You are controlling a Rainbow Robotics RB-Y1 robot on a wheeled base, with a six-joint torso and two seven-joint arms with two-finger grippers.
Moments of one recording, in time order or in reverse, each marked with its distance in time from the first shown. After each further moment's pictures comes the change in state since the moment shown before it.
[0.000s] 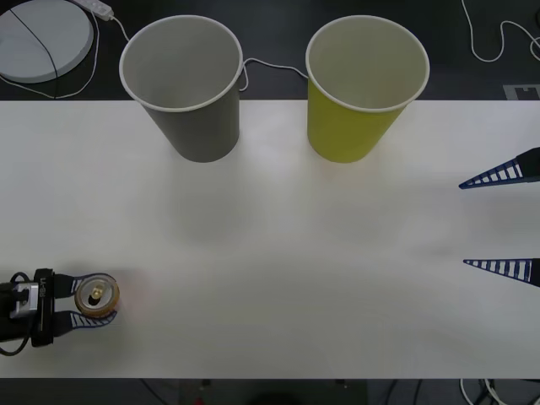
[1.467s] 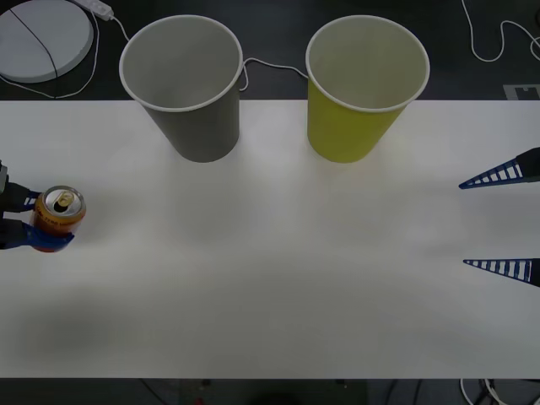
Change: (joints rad) right arm 0.000 0.000 0.000 0.000 0.000 0.000 0.000; left arm 0.005 0.151 0.527 -0.614 -0.603 -0.003 0.916
